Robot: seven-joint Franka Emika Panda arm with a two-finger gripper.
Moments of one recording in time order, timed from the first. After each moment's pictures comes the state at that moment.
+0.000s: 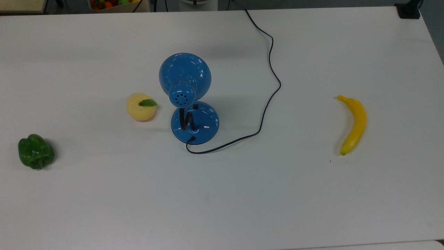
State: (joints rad) arm 0.08 0.02 0.00 -1.55 -0.05 1.54 -0.03
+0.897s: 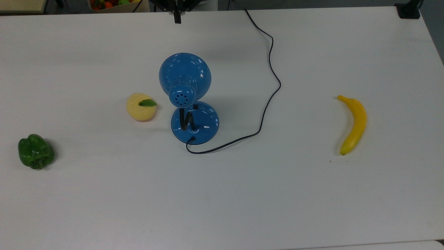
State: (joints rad) arm 0.08 -0.02 0.00 -1.76 -0.05 1.70 -0.02
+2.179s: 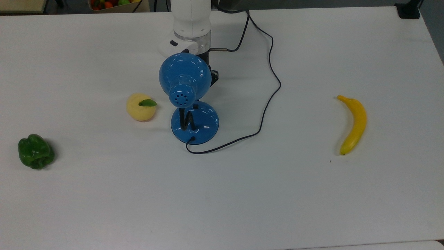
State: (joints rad) arm 0.11 0.18 0.01 -2.16 -0.06 2.65 0.09
